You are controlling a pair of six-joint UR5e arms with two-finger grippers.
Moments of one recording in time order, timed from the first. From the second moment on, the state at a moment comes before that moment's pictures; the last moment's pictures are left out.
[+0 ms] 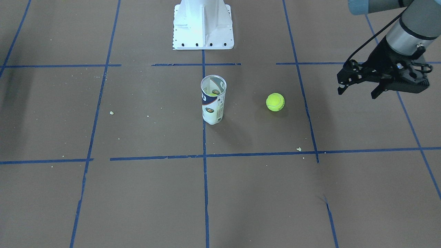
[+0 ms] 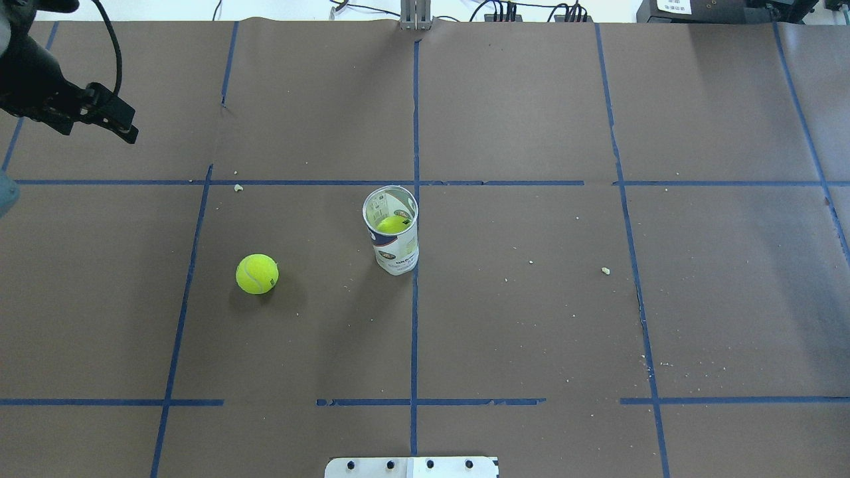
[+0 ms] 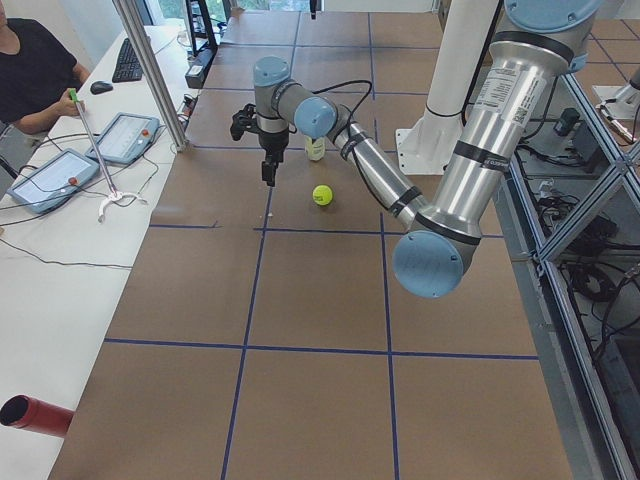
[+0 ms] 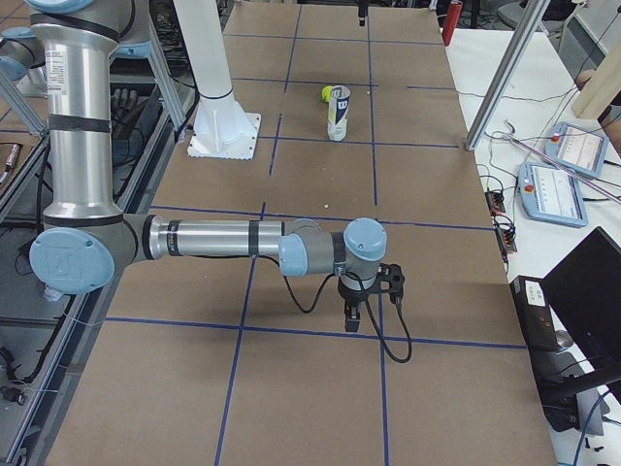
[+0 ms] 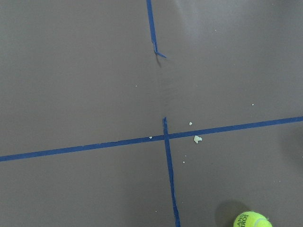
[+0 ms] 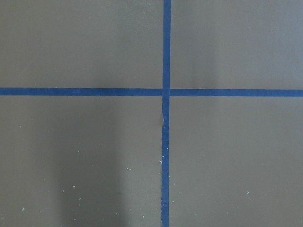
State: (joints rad) left arm -1.08 -1.93 -2.00 -1.35 -2.23 -0.57; right arm 1.46 -1.60 1.62 -1.49 2.30 0.16
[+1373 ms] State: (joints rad) left arm -0.66 -1.92 -1.92 -1.61 -1.95 -1.24; right arm 1.46 -1.60 1.62 -1.49 2.30 0.16
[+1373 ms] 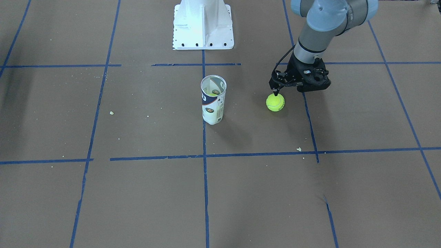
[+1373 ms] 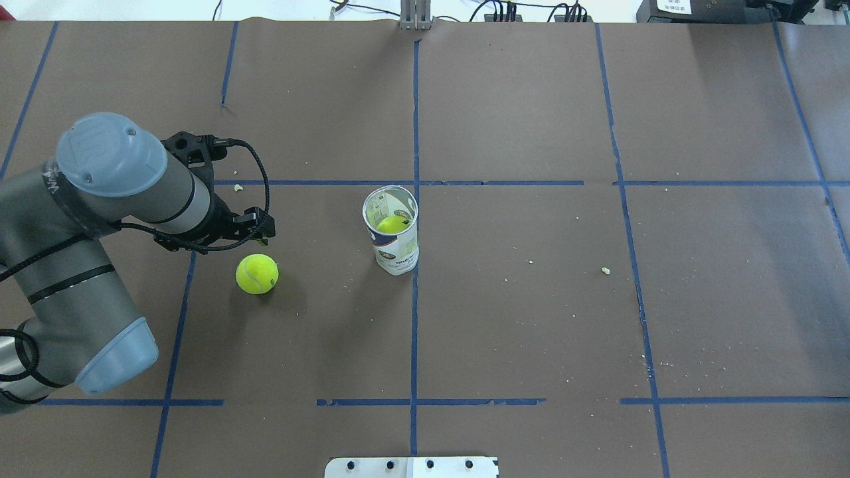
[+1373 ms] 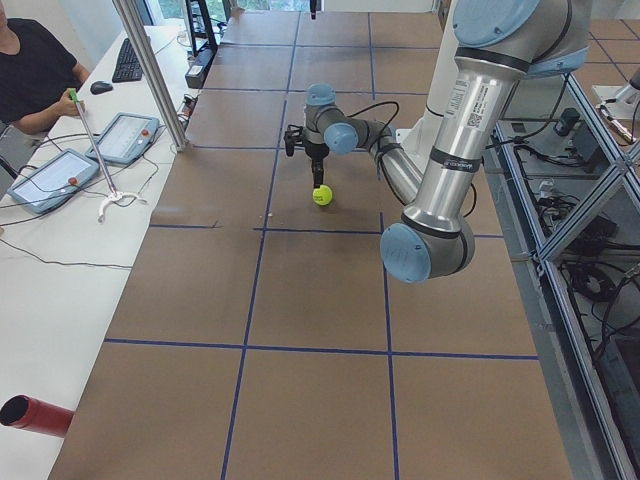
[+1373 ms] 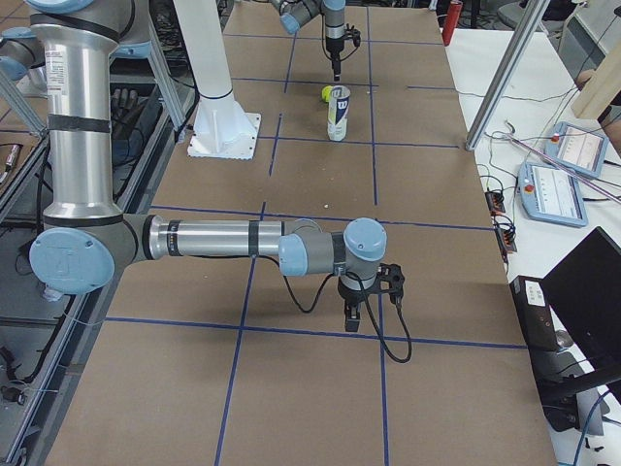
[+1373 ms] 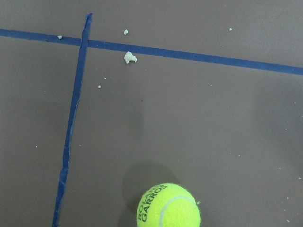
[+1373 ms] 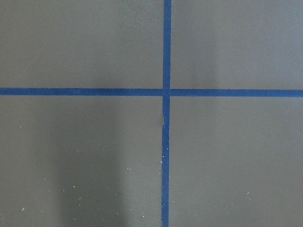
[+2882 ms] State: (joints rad) left arm -0.59 -1.91 -1.77 -1.77 -1.91 -1.25; right arm 1.46 -1.60 1.62 -1.49 2.30 0.16
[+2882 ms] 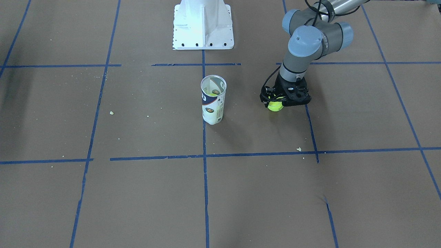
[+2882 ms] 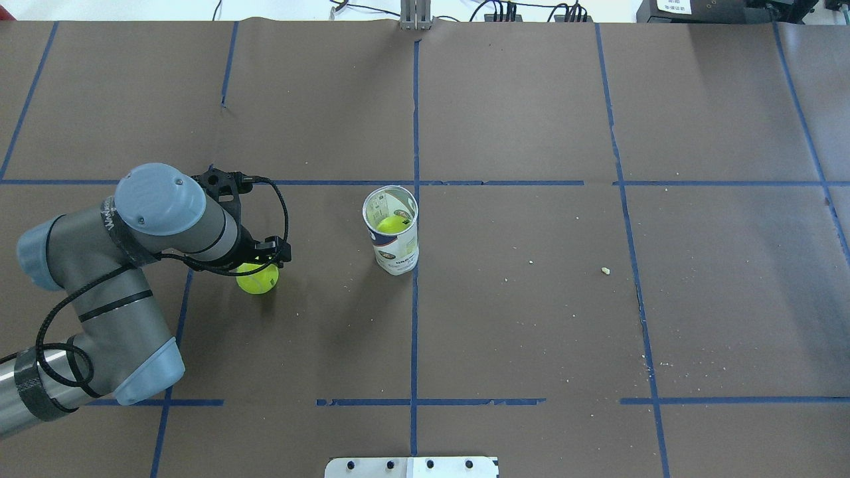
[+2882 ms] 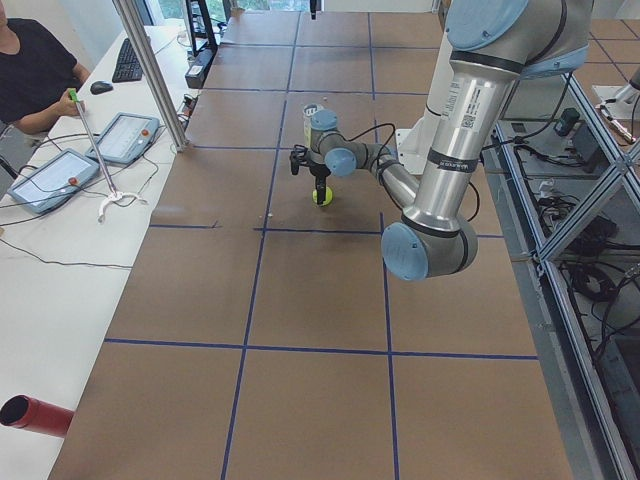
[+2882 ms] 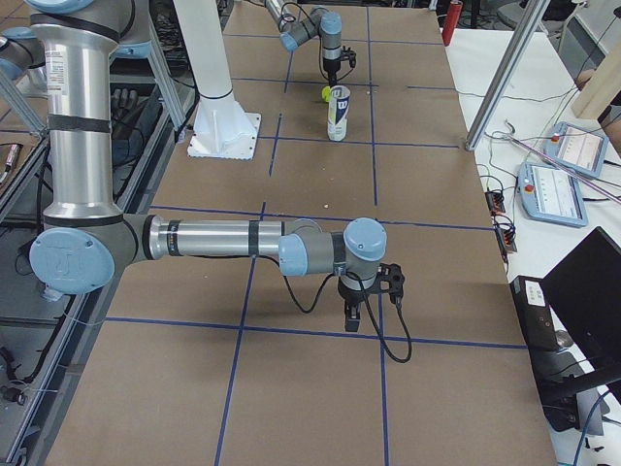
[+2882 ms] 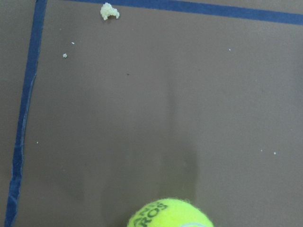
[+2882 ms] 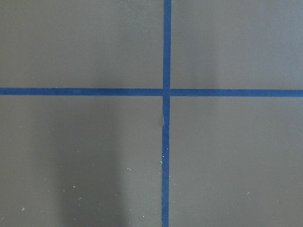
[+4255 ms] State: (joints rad) left arm -0.59 -1.91 -1.78 -1.78 -1.91 -1.25; right arm 1.46 -1.60 1.62 -1.49 2.30 0.16
